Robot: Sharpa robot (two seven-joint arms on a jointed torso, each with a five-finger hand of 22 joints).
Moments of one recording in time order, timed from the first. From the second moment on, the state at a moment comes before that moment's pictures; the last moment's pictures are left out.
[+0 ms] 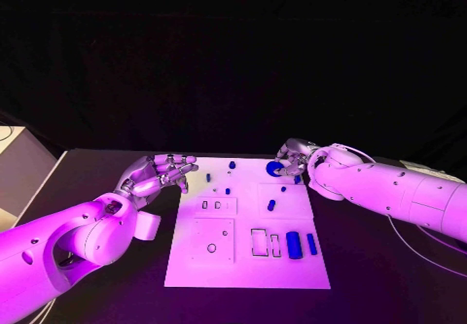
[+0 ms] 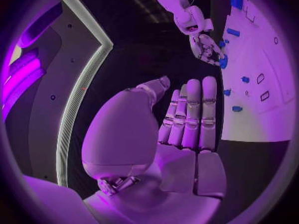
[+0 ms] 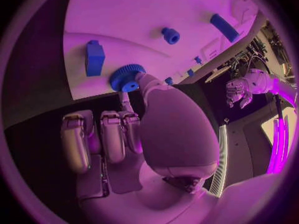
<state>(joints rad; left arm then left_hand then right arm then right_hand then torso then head) 0.98 -0.98 0.25 1.71 -0.21 -0.28 0.35 1.42 -0.20 0.51 0.13 0.07 0.88 0.21 0.25 0.20 1.12 0.14 0.11 0.08 1.04 0.06 0.94 0.64 0.17 0.92 0.16 1.04 0.61 1.33 -0.60 -0.13 1.05 -1.27 -0.30 -0.15 1.43 -0.20 0.29 0.26 0.27 0.97 0.16 0.09 0.35 1.46 0.08 1.57 1.31 1.46 0.00 1.55 1.31 0.01 1.47 0.11 1.57 1.31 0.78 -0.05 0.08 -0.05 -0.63</state>
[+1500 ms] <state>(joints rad) 0.98 -0.98 0.25 1.71 -0.21 -0.27 0.34 1.42 -0.20 0.51 0.13 0.07 0.88 0.21 0.25 0.20 1.12 0.14 0.11 0.08 1.04 0.06 0.94 0.64 0.17 0.92 0.16 1.04 0.61 1.32 -0.46 -0.14 1.20 -1.55 -0.54 -0.20 1.42 -0.21 0.41 0.21 0.25 1.01 0.16 0.10 0.35 1.47 0.06 1.57 1.31 1.46 -0.01 1.55 1.31 0.01 1.47 0.10 1.57 1.31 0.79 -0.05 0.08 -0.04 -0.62</state>
